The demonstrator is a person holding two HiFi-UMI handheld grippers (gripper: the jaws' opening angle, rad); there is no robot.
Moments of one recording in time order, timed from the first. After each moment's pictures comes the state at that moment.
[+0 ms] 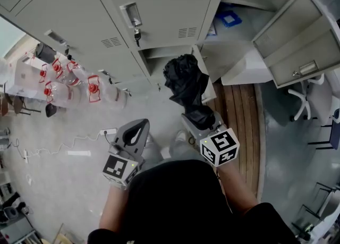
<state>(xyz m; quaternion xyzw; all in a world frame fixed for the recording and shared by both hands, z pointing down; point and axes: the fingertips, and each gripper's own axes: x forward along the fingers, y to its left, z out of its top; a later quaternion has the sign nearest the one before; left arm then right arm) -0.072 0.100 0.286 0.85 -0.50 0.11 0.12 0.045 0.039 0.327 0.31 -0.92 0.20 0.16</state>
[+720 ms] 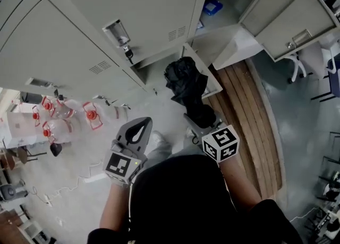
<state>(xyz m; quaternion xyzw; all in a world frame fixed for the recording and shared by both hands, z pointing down) -0.114 0.043 0.301 0.92 -0.35 0.14 0.13 0.011 0.026 0.366 0.43 -0.85 0.24 0.16</state>
